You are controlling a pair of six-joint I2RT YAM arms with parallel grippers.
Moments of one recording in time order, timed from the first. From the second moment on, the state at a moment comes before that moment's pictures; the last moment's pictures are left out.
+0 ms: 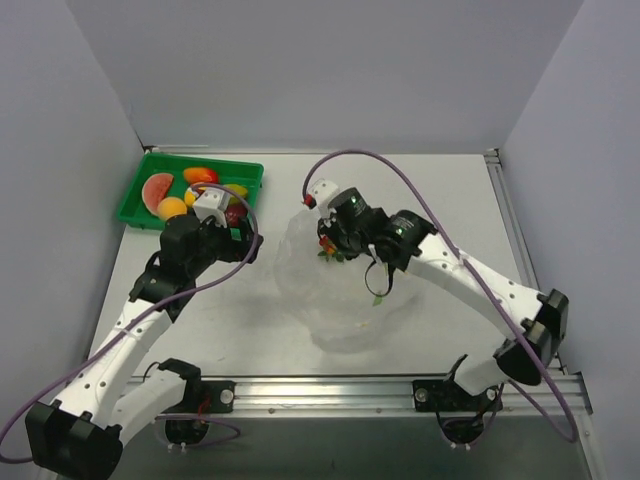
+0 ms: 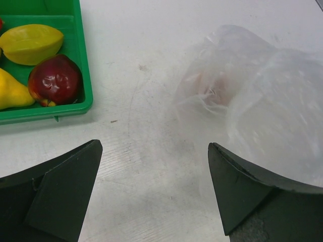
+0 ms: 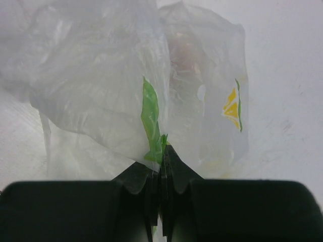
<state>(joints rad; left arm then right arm) -0.35 0.92 0.79 -0.22 0.09 -0.23 0.84 1.52 1.45 -0.77 0.23 -0.11</state>
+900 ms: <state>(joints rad) -0.87 0.76 0.71 -0.26 0.01 -0.51 0.78 1.52 1.32 -0.71 0.40 0.33</state>
